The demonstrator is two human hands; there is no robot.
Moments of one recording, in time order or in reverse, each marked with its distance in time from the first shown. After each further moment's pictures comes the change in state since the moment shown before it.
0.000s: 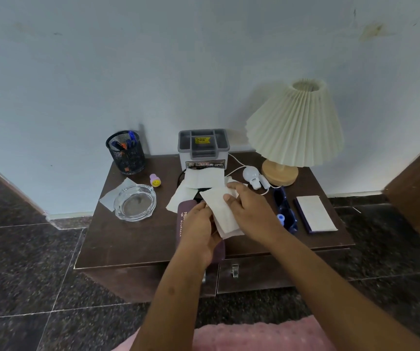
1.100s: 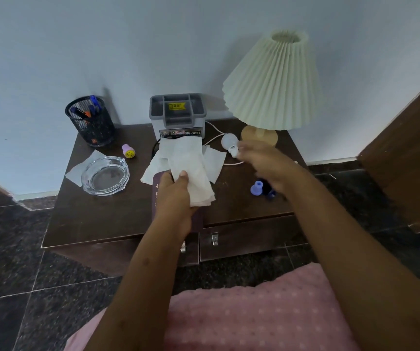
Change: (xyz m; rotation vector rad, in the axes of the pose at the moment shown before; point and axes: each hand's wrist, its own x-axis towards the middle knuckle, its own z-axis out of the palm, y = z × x) left_hand 0.002 -0.007 0.004 0.077 0.095 0.106; right_hand 0.015 0.017 -0.064 0.274 -0.113 0.381
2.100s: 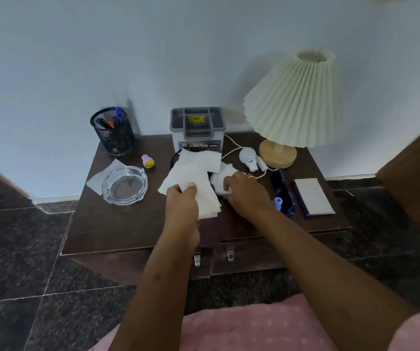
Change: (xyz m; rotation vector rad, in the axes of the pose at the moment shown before) left_hand 0.011 0.011 -0.014 -0.027 0.042 -0.021; right_hand 0.050 0.045 0.077 -0.911 0.115 -0.410
